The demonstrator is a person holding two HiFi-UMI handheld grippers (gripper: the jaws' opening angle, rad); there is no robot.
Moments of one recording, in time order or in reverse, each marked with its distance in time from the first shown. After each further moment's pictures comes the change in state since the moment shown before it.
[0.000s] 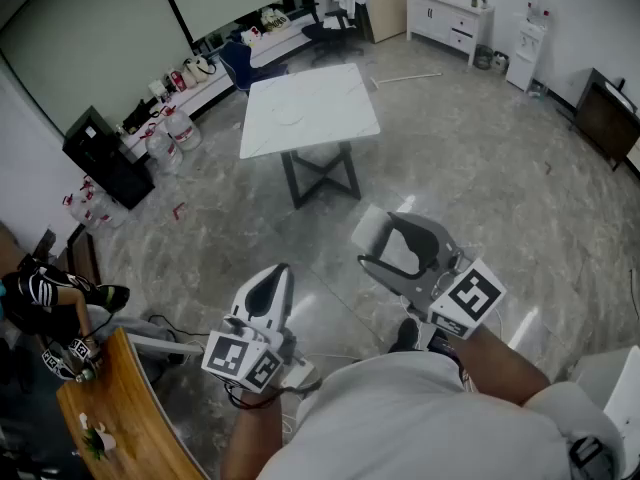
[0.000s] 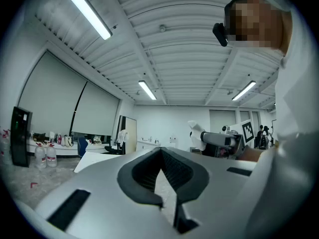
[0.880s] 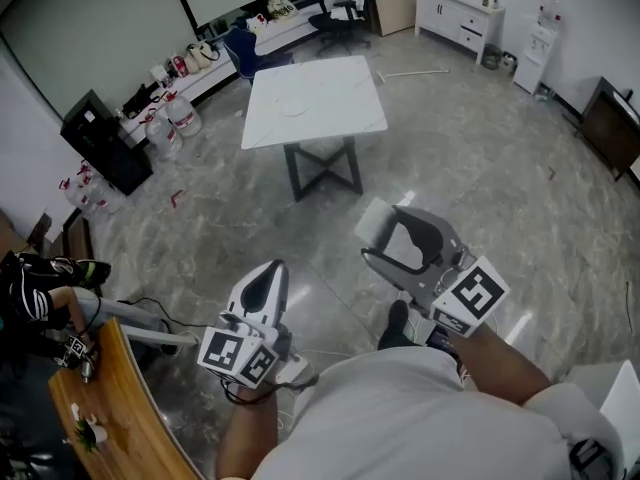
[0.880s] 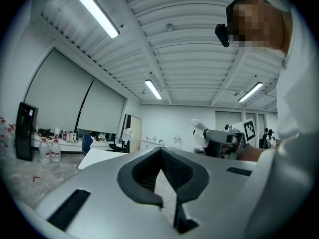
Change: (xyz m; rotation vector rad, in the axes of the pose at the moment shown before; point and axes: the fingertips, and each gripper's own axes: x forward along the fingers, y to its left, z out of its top) left arm 0.011 0.044 -0.021 -0.041 0.004 0.044; right arm 0.031 -0.022 -0.018 -0.011 0.023 0.004
